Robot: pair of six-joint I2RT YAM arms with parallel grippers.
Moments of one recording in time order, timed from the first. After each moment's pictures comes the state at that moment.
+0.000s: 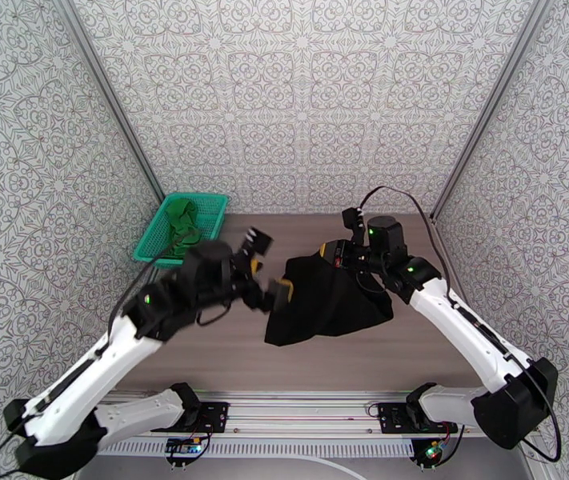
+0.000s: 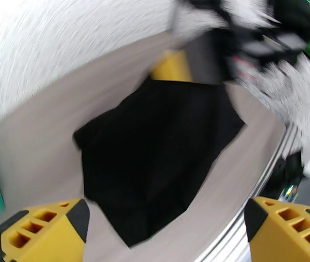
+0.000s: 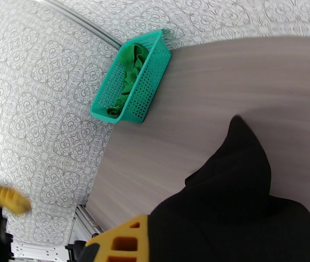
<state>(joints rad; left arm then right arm) -0.92 1.03 1.25 -0.68 -0.03 -0.08 0.47 1.32 1.24 -0.39 -0.43 0.69</state>
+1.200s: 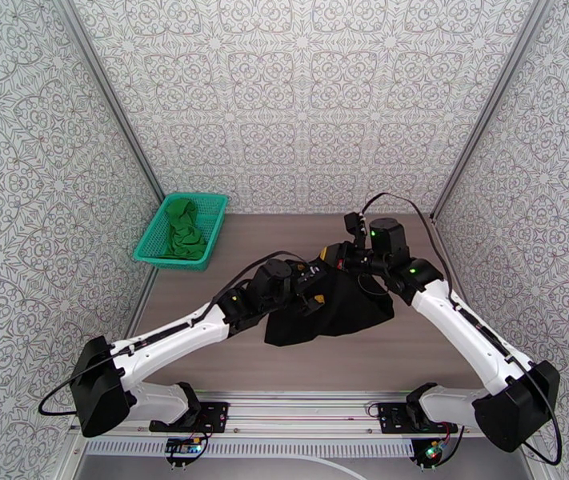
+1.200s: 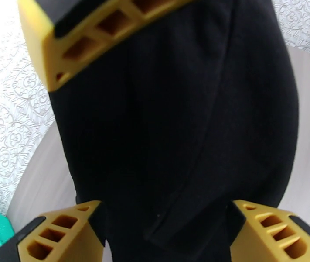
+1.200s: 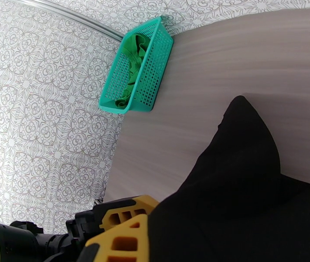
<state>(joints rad) -0.87 1.36 1.04 -0.18 0.04 0.26 0.46 1.30 1.22 -0.42 -0.48 0.76</state>
